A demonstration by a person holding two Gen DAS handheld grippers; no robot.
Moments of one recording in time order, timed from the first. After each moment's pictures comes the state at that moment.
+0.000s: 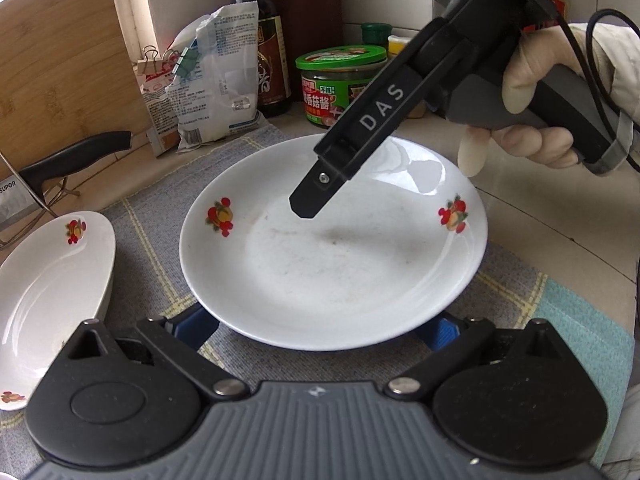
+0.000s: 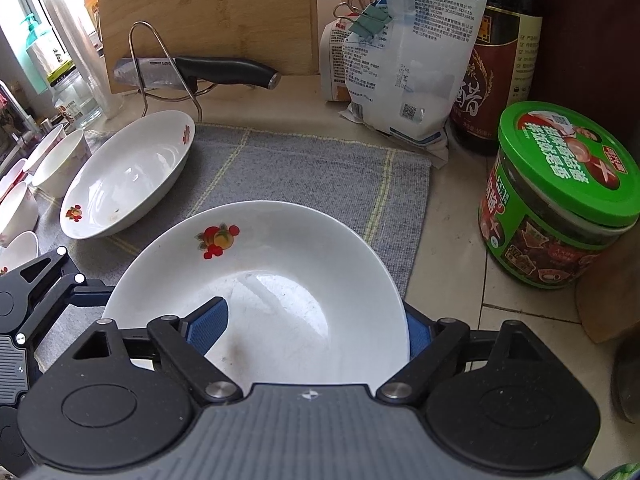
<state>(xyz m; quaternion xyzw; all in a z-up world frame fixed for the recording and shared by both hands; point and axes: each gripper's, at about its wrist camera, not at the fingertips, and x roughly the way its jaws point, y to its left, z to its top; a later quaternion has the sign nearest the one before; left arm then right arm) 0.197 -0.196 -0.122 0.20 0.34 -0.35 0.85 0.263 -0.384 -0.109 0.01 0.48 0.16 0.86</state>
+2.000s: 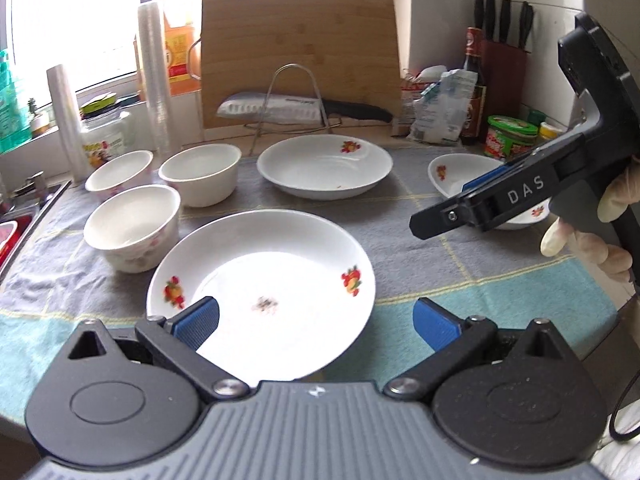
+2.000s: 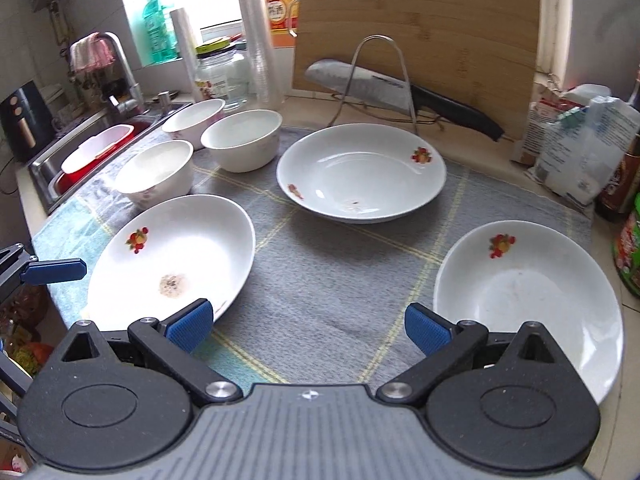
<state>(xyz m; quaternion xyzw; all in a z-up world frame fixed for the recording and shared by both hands) 0.036 -0.013 -0.062 0.05 0.33 -0.09 0.94 0.142 -0.202 -0.068 -0.05 0.40 0.25 0.88</state>
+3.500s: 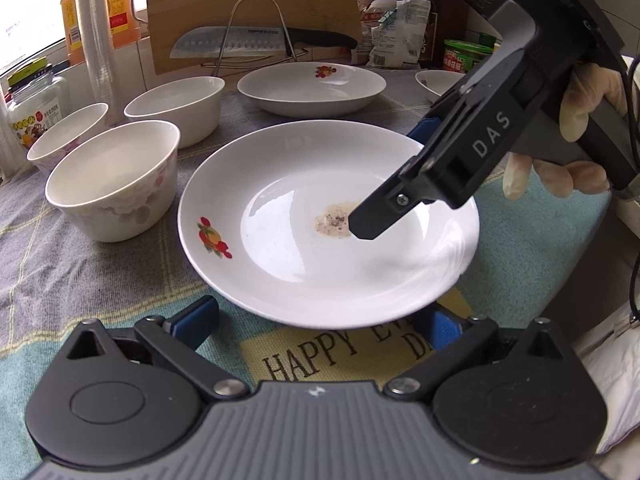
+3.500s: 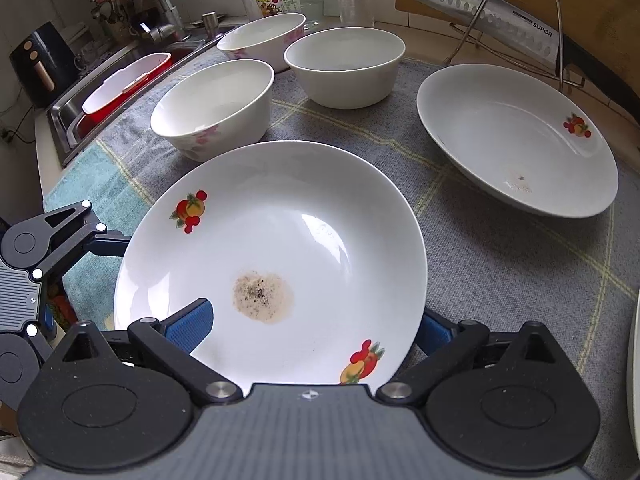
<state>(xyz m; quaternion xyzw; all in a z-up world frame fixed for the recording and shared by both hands) 0.078 0.074 -0.110 0.11 0.38 -0.25 0.89 0.175 -0.083 -0.119 -0.07 0.49 0.29 0.82</state>
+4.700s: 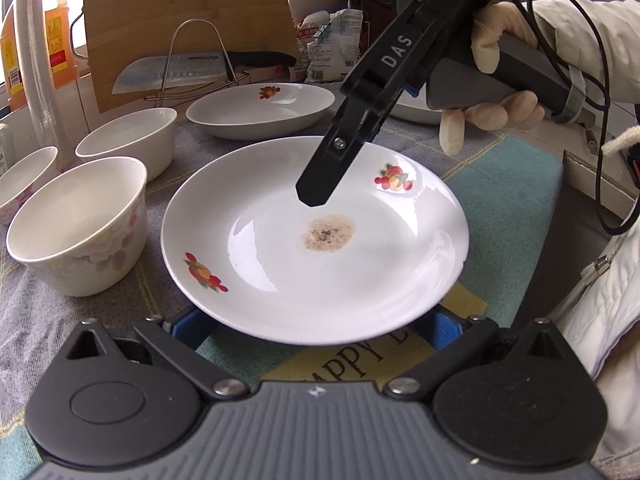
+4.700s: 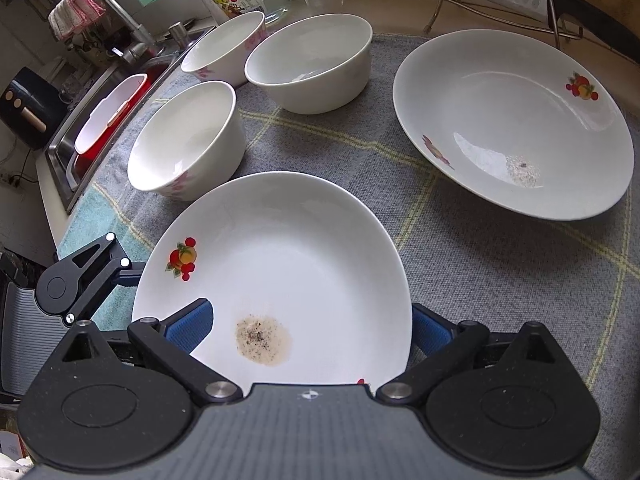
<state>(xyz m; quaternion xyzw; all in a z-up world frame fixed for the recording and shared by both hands) 0.092 0.092 -0.111 0.14 0.33 -0.35 0.86 0.218 -0.089 -0.113 0.00 0.56 0.28 0.78</state>
